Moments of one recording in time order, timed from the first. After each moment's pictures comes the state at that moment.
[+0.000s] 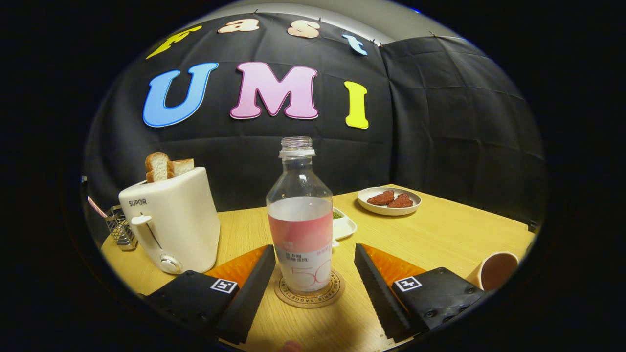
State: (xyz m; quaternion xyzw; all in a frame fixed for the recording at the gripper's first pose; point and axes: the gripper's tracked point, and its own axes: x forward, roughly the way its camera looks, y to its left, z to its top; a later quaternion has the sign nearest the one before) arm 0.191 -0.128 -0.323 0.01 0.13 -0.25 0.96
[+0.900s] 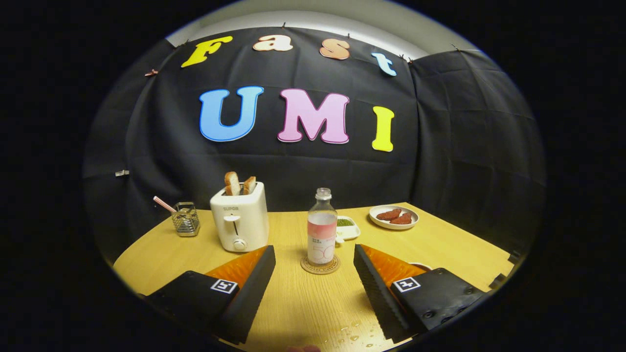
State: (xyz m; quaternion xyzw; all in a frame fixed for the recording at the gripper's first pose) arm 0.066 -0.054 -0.201 -0.02 0.11 -0.12 0.99
